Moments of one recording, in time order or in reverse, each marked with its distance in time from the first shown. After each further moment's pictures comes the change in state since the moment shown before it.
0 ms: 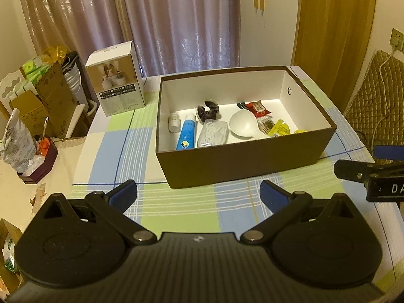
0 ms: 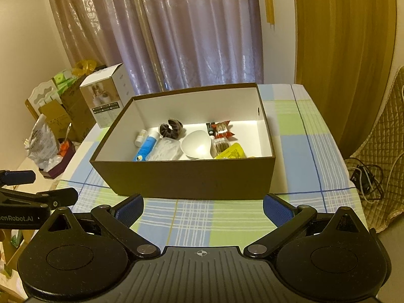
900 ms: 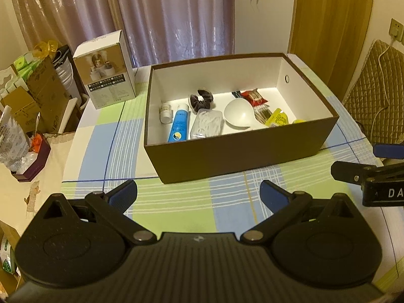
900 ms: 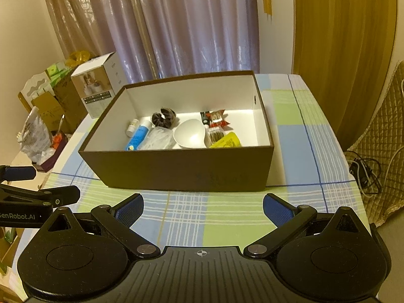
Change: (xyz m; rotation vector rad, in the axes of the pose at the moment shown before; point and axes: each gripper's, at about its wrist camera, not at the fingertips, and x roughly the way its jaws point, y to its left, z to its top) left arm 0.029 -0.005 0.000 0.023 0.052 -0.023; right arm 0.023 -0.005 -0.008 -0.004 0.047 -0.025
